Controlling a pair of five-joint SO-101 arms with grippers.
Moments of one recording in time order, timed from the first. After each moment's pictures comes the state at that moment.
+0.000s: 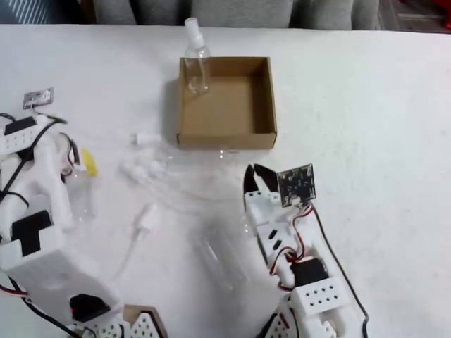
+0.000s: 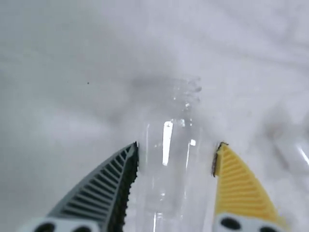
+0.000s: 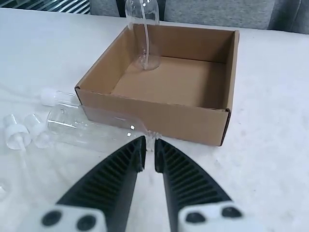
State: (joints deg) left arm -30.4 17.7 8.7 68.1 -3.6; right arm -20.0 -72.9 95.3 5.0 -0.7
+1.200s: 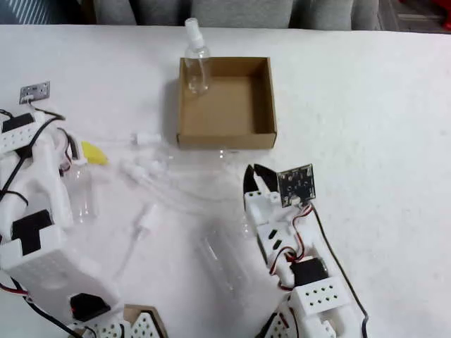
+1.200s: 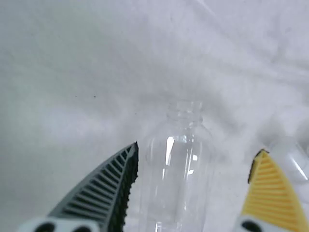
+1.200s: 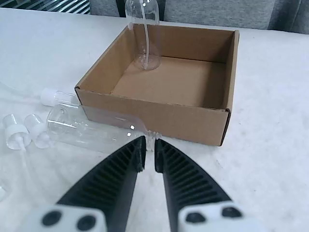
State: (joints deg) left arm -30.5 17.7 6.2 67.9 -3.6; right arm -20.0 -72.9 95.3 5.0 -0.7
